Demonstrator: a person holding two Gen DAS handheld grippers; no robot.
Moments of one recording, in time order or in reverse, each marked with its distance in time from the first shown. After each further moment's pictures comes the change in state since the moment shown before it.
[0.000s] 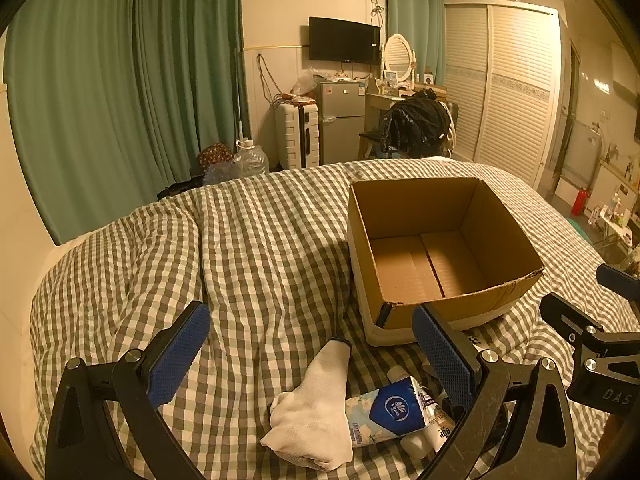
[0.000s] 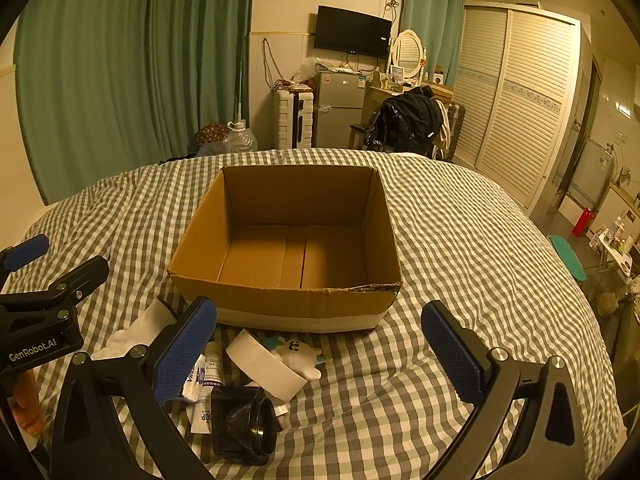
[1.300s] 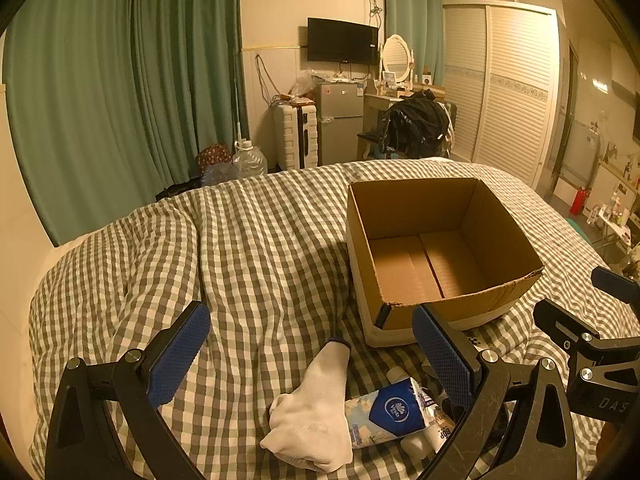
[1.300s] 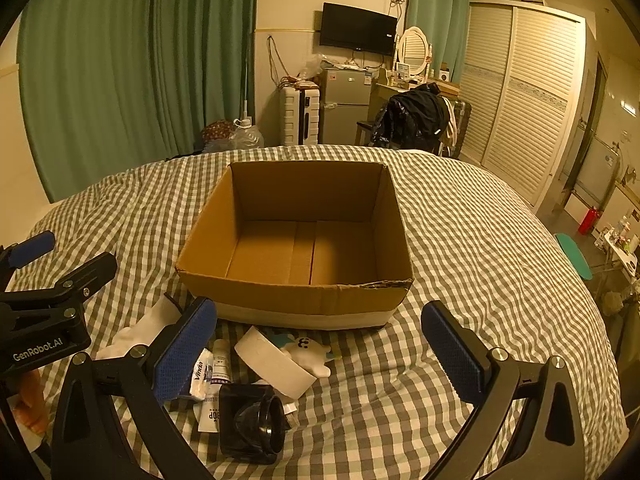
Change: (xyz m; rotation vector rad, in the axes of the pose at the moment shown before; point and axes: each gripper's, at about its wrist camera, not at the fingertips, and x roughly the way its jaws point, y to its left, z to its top) left arm 0.004 -0.001 -0.002 0.001 -0.003 -0.005; right arm 0.001 0.005 0.000 -0.004 0.013 0.027
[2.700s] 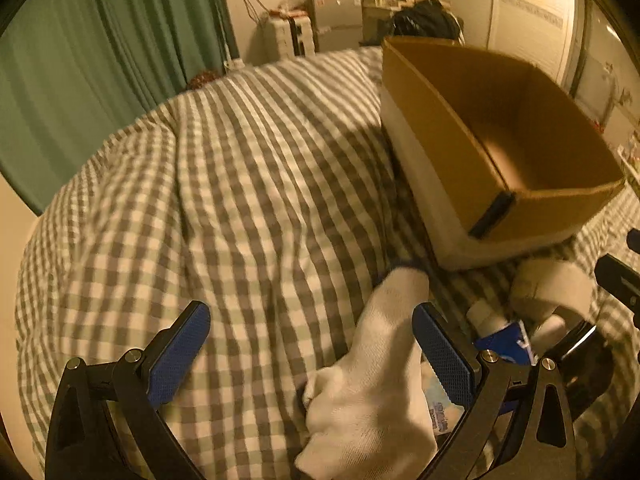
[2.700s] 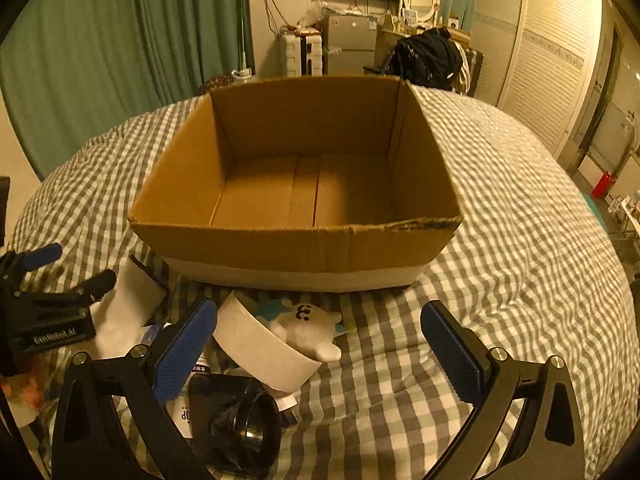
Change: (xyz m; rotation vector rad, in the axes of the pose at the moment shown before) left arm 0.116 0.015 -0.042 0.093 0.350 0.026; right arm 0.079 -0.007 -0.026 0.037 0.205 0.053
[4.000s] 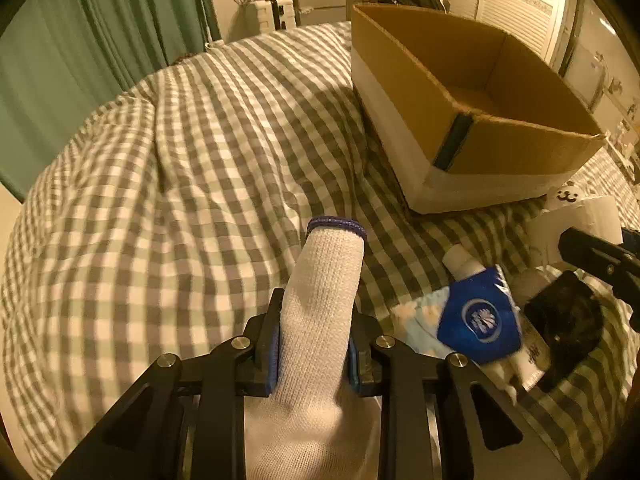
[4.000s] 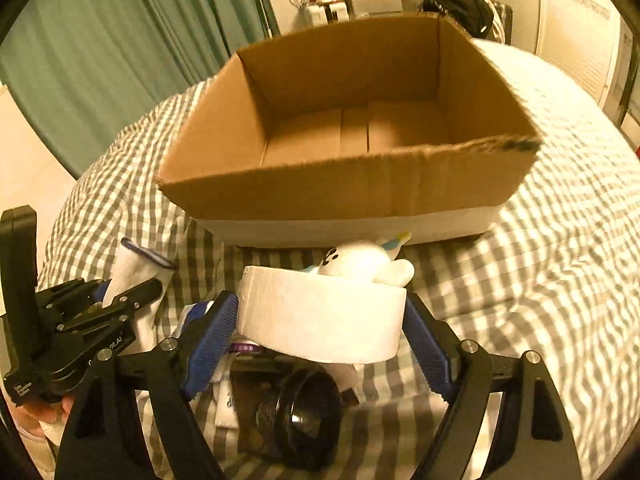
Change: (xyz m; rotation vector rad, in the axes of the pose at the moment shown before) left arm -0.007 -0.009 -0.020 0.004 0.051 -0.052; right arm 0.021 0.011 -0.022 0.071 0.095 0.192
